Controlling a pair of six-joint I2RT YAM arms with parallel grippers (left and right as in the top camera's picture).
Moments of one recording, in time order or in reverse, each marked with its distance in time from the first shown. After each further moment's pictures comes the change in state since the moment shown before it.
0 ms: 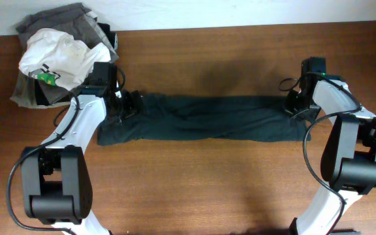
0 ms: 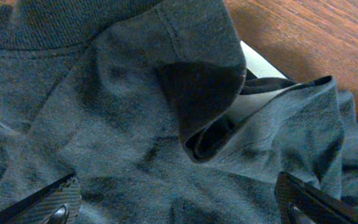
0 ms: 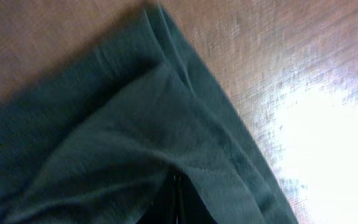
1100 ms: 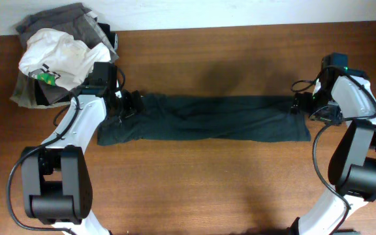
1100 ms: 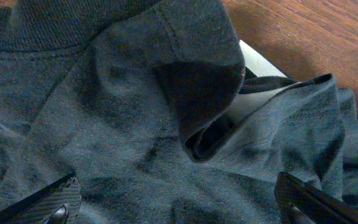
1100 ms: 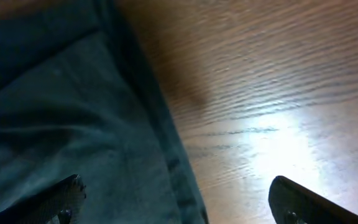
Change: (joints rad) left arm 0.000 0.000 0.000 0.000 0.000 0.011; right arm -0.093 -0.039 0.085 -0.210 0.010 -0.327
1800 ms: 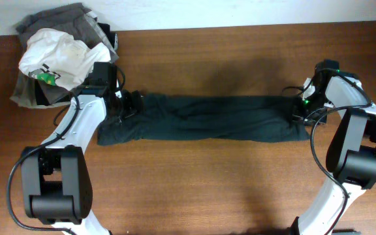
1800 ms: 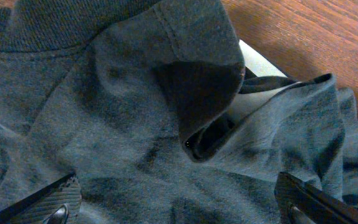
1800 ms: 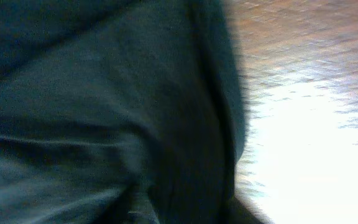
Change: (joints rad) left arm 0.000 0.000 0.000 0.000 0.000 0.003; right arm 0.000 0.117 0.004 0.016 -0.164 -0.077
